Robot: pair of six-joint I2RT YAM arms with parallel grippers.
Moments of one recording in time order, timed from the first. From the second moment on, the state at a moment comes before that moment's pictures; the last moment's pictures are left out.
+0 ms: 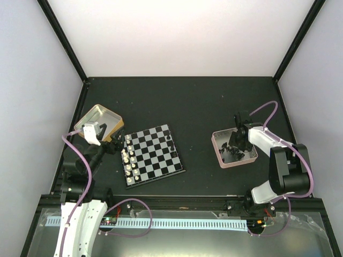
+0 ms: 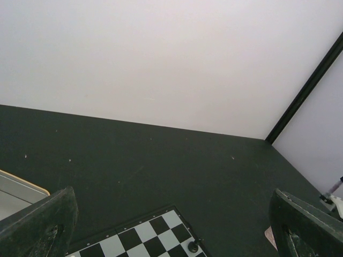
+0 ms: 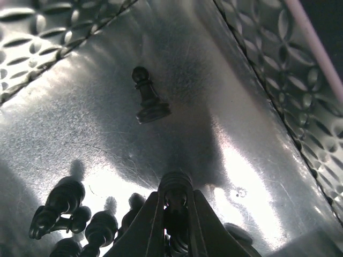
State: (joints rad) left arm -0.05 0.31 0.58 -0.33 0.31 -0.35; right arm 0.14 1.51 0.81 -0.64 0.11 0.49
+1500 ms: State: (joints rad) left arm -0.04 0.31 0.58 -0.33 0.31 -0.35; right arm 0.96 2.05 1.70 -0.78 0.17 0.53
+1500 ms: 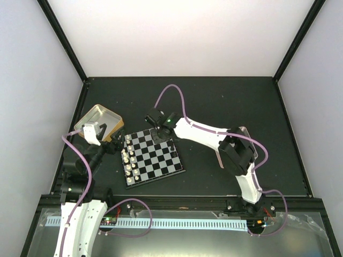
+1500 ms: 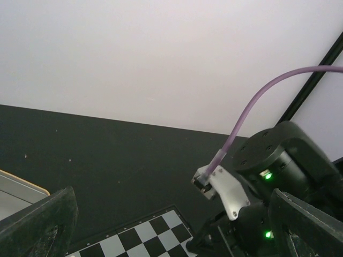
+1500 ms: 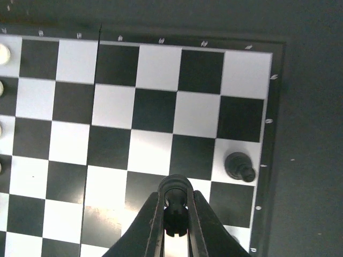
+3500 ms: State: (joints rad) left arm -0.04 0.31 0.58 -0.33 0.31 -0.35; right arm 0.87 2.27 1.99 -0.87 0.18 0.59
